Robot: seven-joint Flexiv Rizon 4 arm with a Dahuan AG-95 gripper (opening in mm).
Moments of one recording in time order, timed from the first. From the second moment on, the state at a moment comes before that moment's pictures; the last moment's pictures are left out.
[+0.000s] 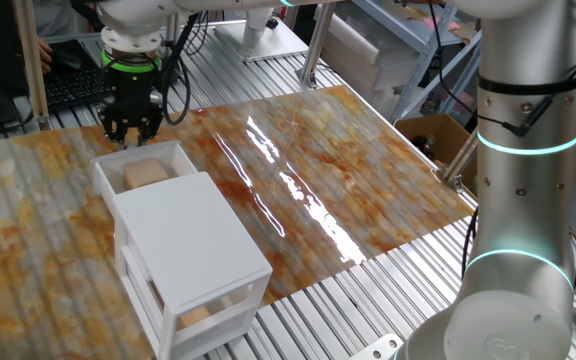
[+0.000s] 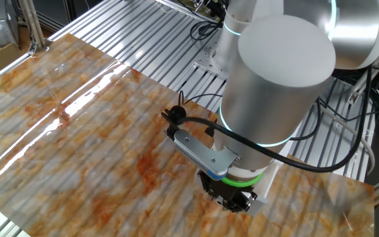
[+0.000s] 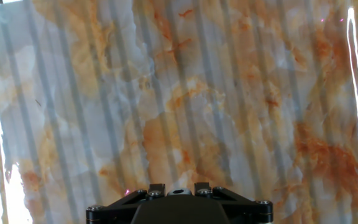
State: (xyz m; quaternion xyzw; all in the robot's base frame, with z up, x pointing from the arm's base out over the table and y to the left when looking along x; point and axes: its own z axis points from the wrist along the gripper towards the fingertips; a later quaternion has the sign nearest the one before) arm 0.630 0.222 0.150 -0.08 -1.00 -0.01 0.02
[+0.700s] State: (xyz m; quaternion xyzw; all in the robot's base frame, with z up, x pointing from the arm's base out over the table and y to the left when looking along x) arm 0.645 0.223 0.149 -0.08 -1.00 -0.01 0.02
